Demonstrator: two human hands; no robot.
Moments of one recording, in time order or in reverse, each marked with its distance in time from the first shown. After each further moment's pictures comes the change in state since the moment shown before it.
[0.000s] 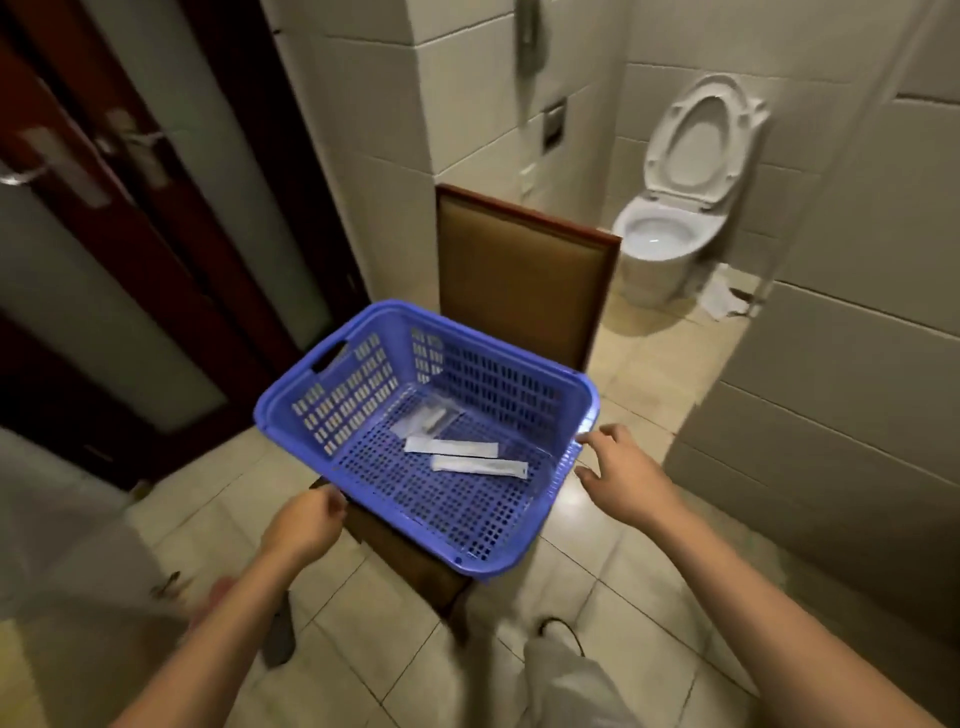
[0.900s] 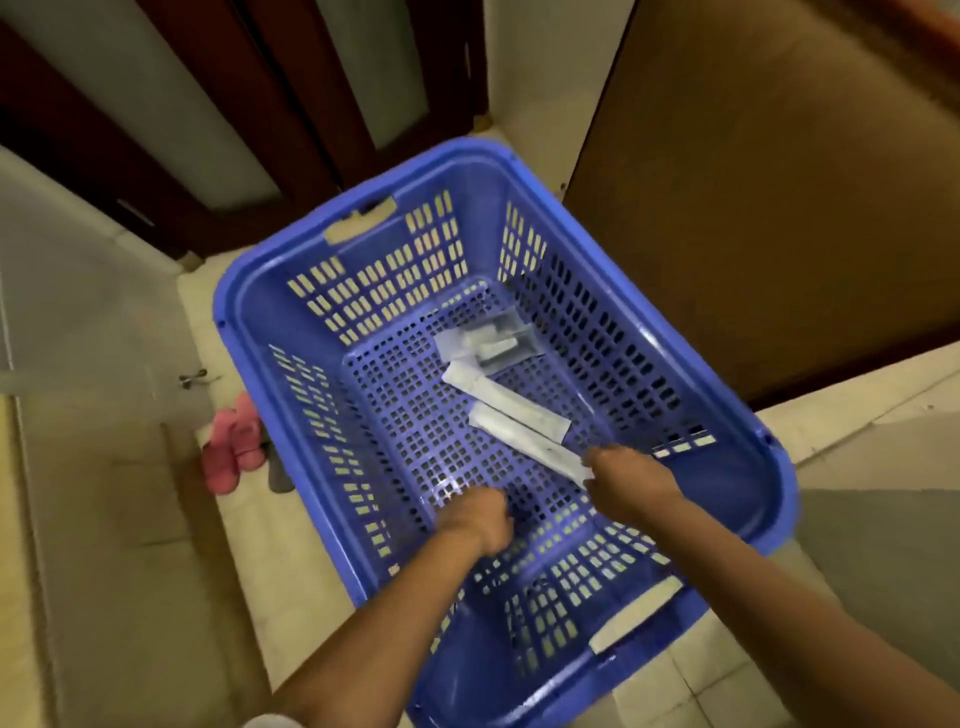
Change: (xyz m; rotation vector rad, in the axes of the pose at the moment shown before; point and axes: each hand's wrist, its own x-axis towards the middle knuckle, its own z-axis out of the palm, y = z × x) left_hand 0.201 0.125 0.174 -0.049 -0.709 -0.154; right_hand 0.314 0.007 0.152 -0.530 -0.710 -0.286
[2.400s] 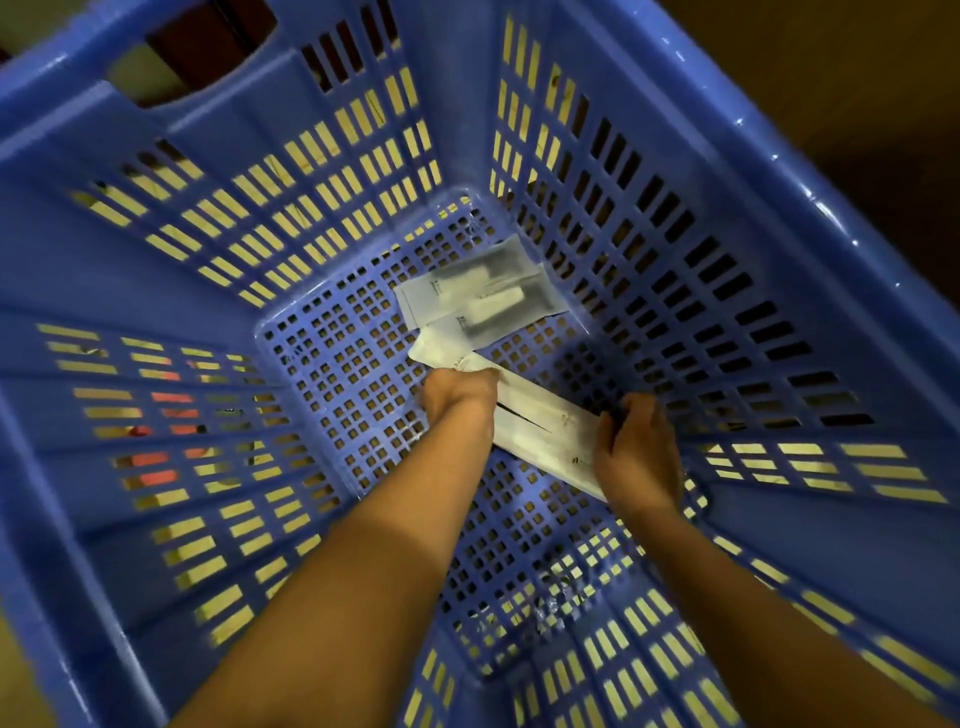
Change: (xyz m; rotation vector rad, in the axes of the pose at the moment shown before) left_hand 0.224 -0.012 -0.048 -1.139 0.459 -0.526; right_hand 0.167 0.011 0.088 0.687 0.480 0.380
